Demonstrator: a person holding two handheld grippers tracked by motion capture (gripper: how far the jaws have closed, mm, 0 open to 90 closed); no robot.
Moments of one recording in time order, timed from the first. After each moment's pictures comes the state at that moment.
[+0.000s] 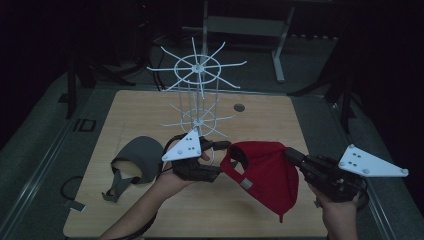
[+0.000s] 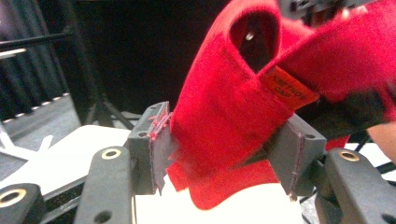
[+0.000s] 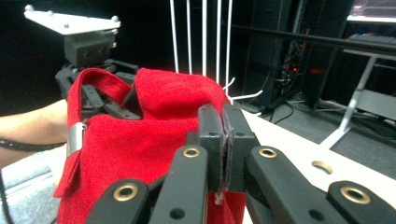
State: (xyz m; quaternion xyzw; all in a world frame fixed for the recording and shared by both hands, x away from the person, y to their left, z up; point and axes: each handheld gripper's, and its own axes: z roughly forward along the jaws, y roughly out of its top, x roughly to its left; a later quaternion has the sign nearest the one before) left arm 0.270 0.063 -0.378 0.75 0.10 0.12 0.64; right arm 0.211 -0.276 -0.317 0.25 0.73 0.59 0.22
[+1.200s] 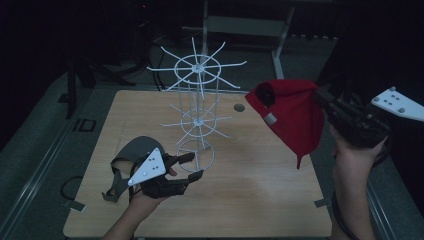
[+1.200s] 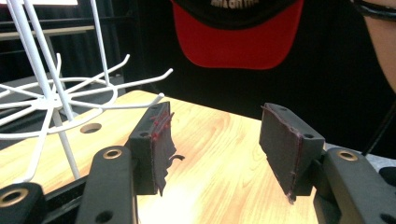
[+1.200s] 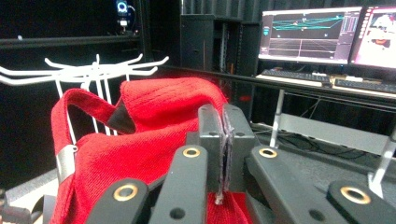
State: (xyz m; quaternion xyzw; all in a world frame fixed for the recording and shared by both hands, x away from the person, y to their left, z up) left arm 0.237 0.126 -0.425 0.73 0.20 0.17 0.62; right arm 0.269 -0.292 -0.240 0.33 0.65 0.60 0.33
